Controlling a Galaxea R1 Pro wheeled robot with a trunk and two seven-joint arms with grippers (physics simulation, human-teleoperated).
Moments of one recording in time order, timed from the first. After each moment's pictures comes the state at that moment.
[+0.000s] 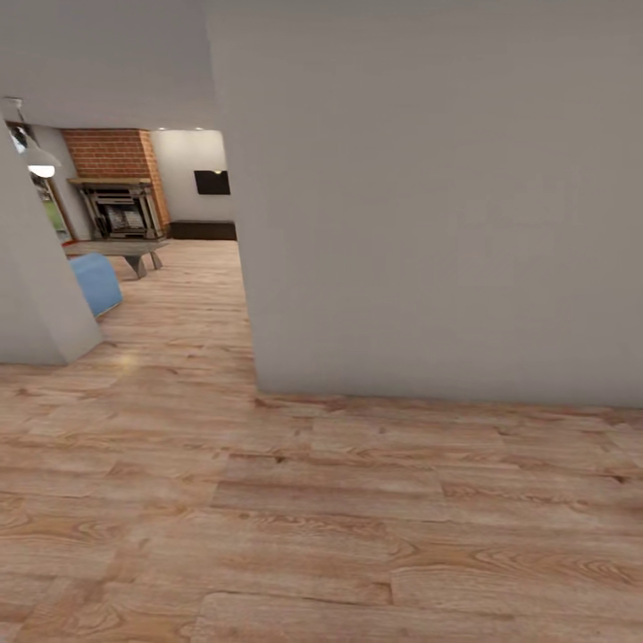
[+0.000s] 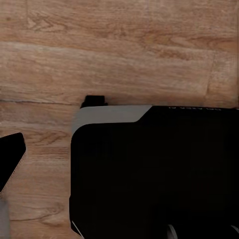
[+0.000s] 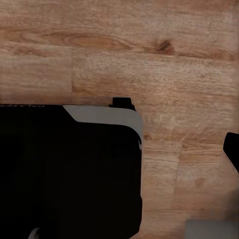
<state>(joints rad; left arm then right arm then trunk) -0.31 -0.06 -0.01 -0.01 0.05 0.01 0.05 -0.31 0.03 -0.06 0.02 0.09 -0.04 -0.08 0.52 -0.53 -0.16</state>
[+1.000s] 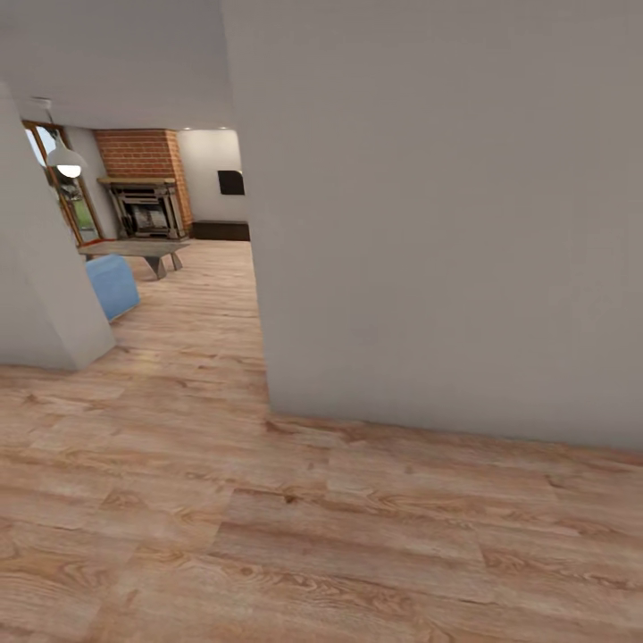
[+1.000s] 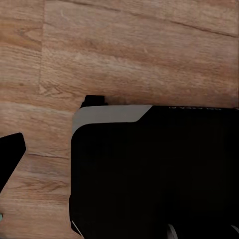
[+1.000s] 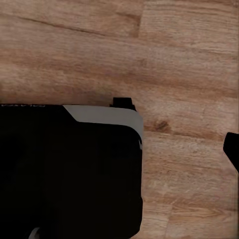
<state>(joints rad) -0.31 -0.06 -0.01 -0.01 0.05 0.01 0.05 -0.31 0.03 -0.06 0.02 0.09 -0.04 -0.08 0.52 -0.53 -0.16</state>
